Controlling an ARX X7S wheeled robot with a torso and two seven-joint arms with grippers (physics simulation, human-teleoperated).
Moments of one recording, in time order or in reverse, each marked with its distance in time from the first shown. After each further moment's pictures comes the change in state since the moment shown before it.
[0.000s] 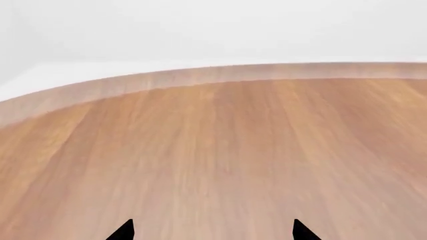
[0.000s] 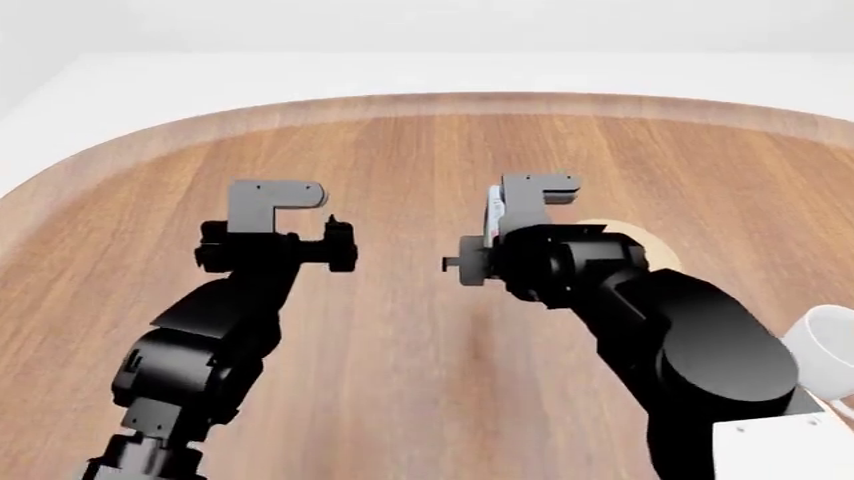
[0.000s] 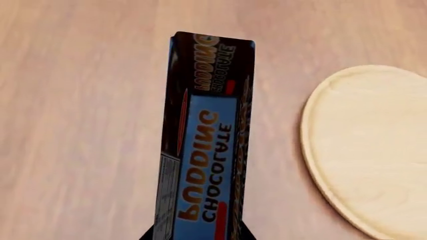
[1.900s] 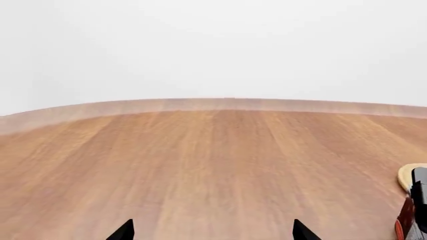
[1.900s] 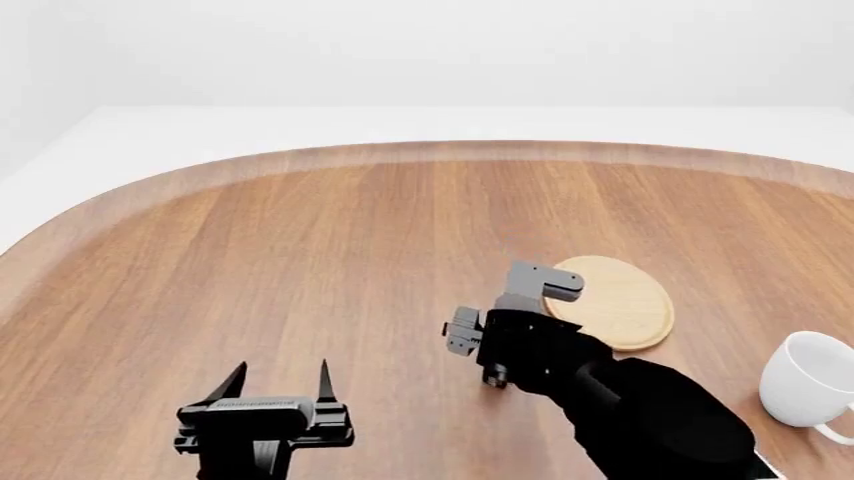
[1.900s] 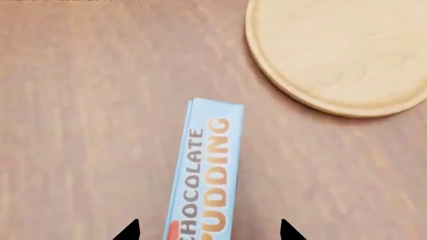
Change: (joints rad) left arm 0.804 -0.007 -0.058 0.350 0.182 0.603 -0.014; right arm -0.246 -0.006 0.097 -0.070 0.153 -0.196 0.339
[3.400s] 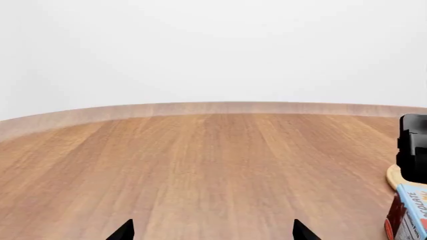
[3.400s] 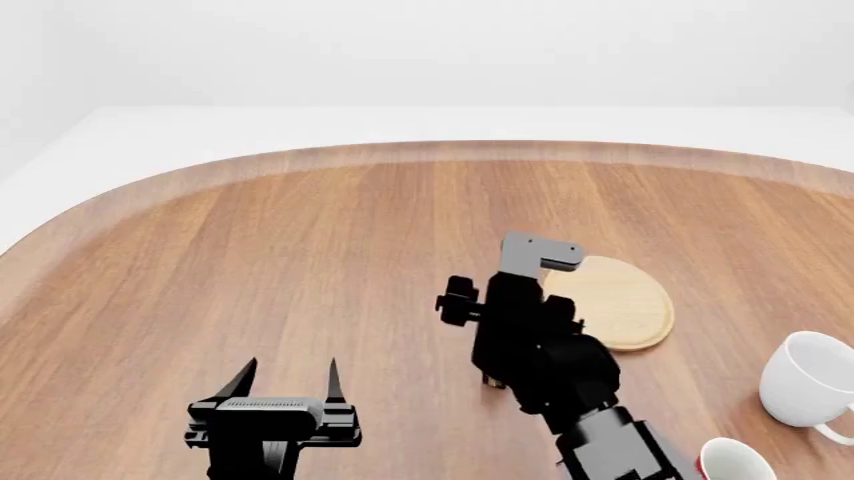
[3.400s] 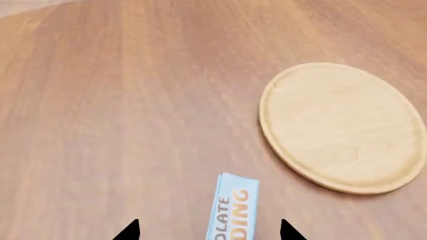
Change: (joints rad) left arm -0.014 0.035 -0.013 -0.051 0.042 0.040 0.057; right arm -0.246 0.005 1.166 -0.461 -1.251 0.300 0.054
